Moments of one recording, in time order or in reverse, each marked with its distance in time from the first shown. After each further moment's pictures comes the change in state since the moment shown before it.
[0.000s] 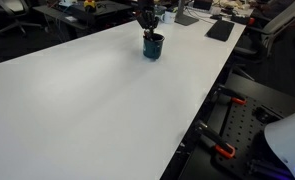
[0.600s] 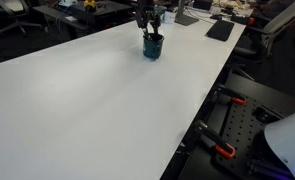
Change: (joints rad) arm 0.009 0.002 0.000 0.000 -0.050 0.015 -0.006
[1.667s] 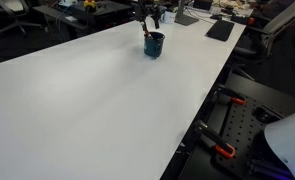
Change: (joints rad) arm 0.000 0.006 0.000 0.068 -0.055 0.006 0.000
